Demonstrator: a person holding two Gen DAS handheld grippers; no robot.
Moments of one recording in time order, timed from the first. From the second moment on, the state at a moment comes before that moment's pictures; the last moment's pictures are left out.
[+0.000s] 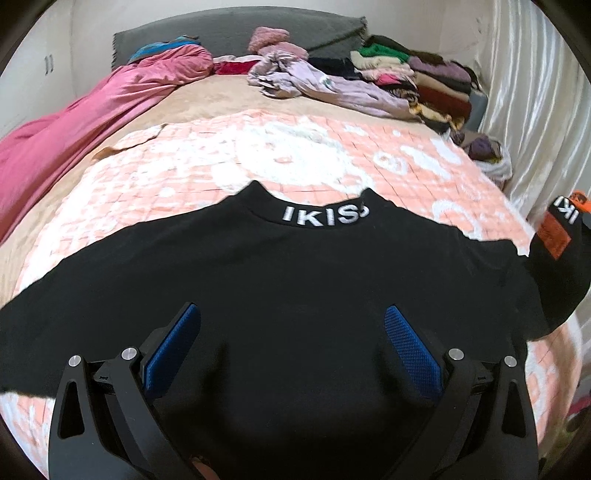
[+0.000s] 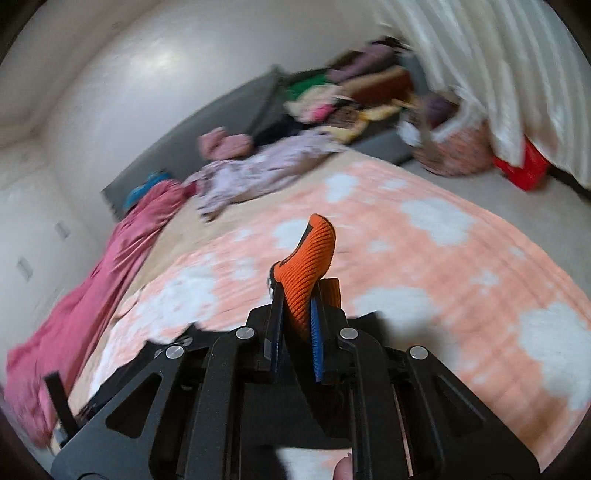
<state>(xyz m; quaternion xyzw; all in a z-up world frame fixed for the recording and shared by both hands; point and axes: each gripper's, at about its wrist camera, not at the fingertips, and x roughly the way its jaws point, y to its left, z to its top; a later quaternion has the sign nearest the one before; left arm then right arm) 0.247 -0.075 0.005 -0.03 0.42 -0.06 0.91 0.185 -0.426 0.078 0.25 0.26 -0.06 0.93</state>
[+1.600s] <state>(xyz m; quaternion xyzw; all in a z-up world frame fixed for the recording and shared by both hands) 0.264 -0.113 -0.007 -0.12 0.42 -0.17 0.88 0.226 -0.339 0.028 0.12 0.34 -0.06 0.93</state>
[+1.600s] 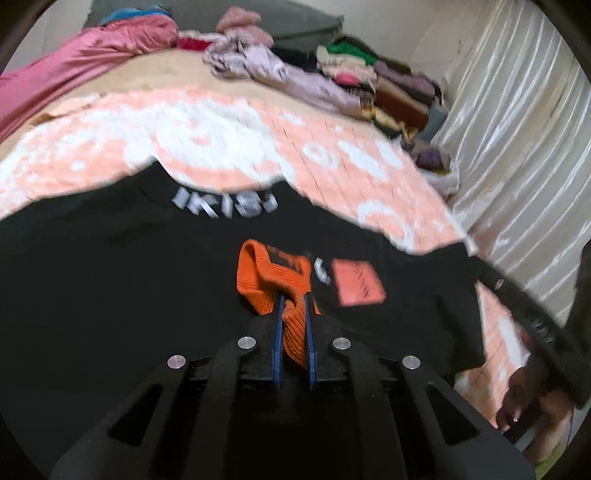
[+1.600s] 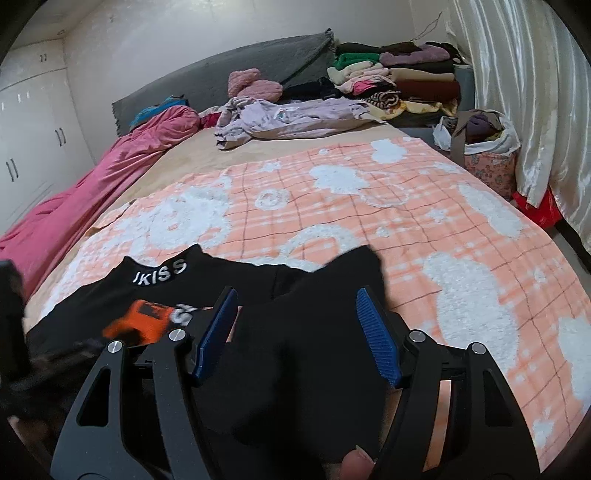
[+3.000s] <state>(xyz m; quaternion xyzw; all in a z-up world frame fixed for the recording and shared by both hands) 0.236 -0.028 0.010 -0.02 0.39 -0.06 0.92 0.251 -0.268 -0.028 -0.01 0.47 0.02 0.88</state>
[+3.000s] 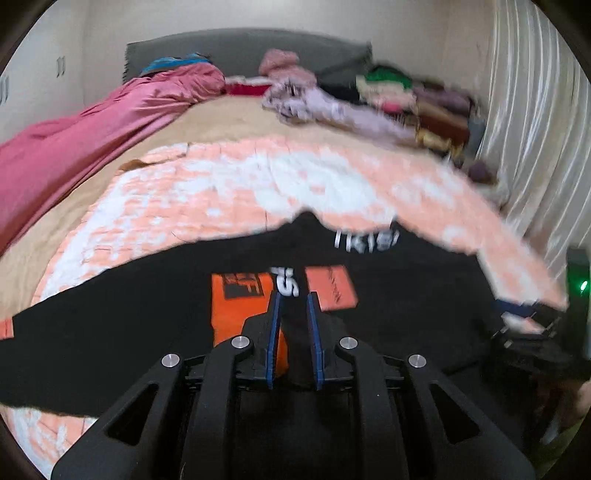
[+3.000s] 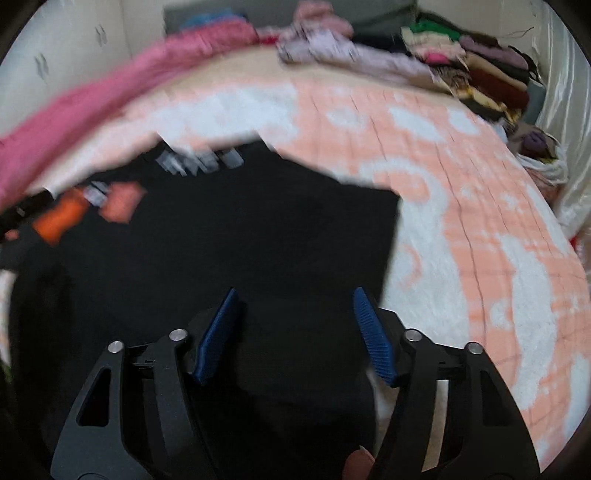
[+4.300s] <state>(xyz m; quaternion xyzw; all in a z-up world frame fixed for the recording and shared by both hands) 0.168 0.045 0.034 -0.03 0.38 -0.01 0.92 0.196 -0.176 0.036 0.02 0.36 0.12 0.93</state>
